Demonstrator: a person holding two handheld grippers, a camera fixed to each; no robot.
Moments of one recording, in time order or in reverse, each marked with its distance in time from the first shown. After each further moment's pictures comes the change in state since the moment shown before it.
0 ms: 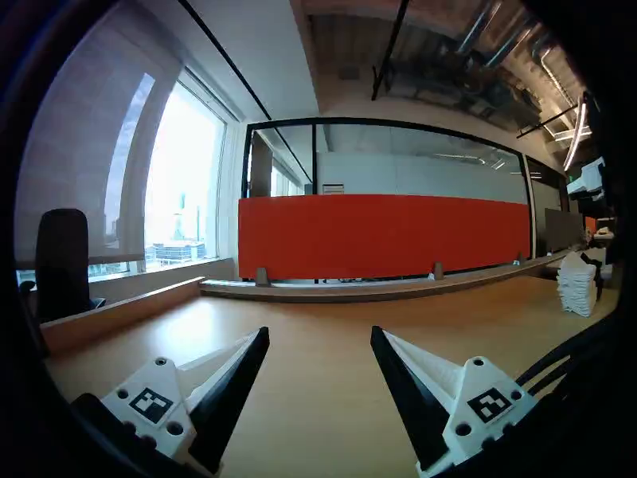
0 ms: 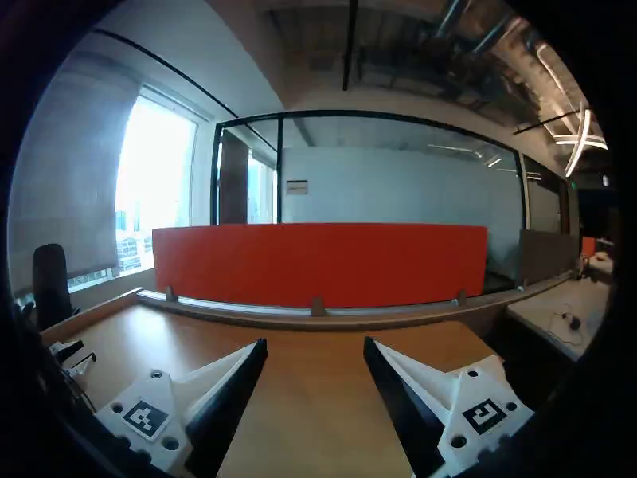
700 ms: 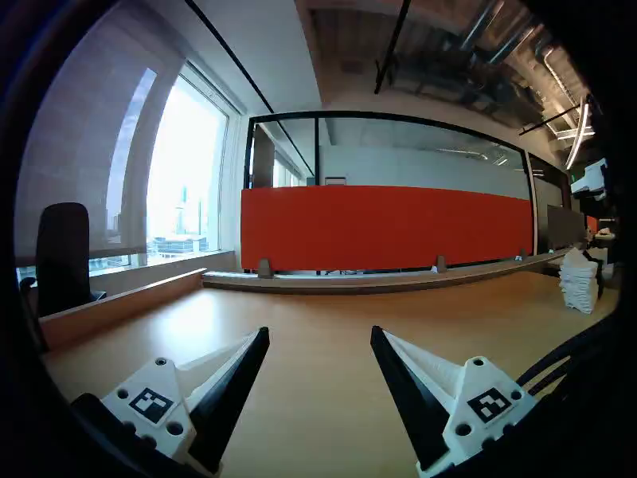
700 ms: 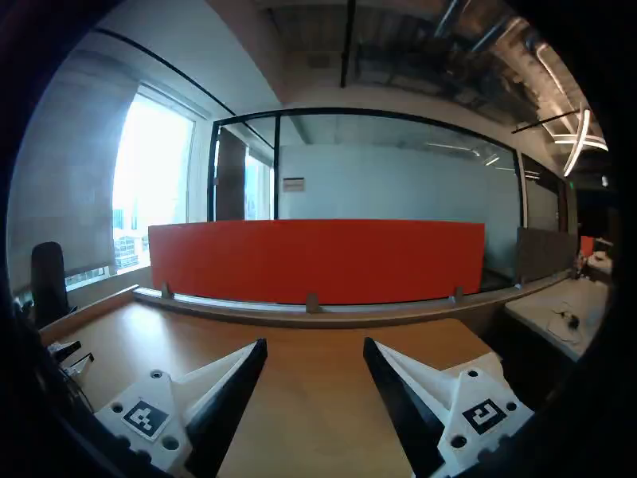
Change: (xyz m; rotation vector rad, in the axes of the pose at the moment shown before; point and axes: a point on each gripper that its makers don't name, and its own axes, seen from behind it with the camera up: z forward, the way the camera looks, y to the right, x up) left arm -0.013 -0.004 0.002 0.005 -0.030 -0.005; right arm -0.008 0.010 0.003 -0.011 -0.008 0.000
